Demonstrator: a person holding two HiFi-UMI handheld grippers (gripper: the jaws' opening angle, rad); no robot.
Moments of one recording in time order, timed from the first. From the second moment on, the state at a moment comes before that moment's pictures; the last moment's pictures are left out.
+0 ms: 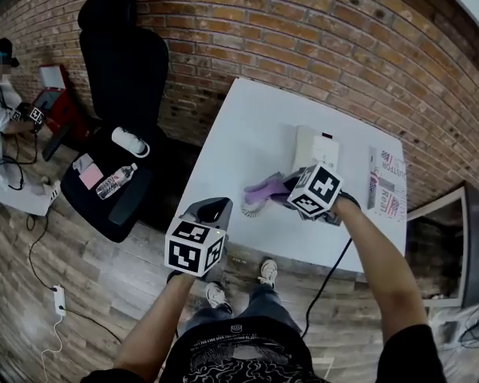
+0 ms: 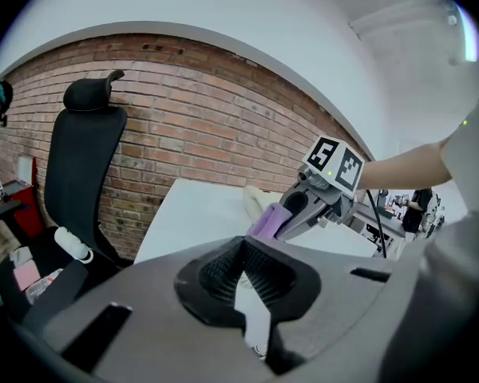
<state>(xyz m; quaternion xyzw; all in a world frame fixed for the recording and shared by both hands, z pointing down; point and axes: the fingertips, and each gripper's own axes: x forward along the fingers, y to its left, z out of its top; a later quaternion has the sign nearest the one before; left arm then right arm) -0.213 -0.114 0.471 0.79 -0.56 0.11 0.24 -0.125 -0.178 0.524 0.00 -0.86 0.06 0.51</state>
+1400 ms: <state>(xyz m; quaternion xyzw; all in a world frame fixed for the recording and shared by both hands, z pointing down) -0.098 -0.167 0.392 0.84 -0.51 0.11 0.16 0.066 -0.184 0.333 0.43 -0.89 0.08 0.12</state>
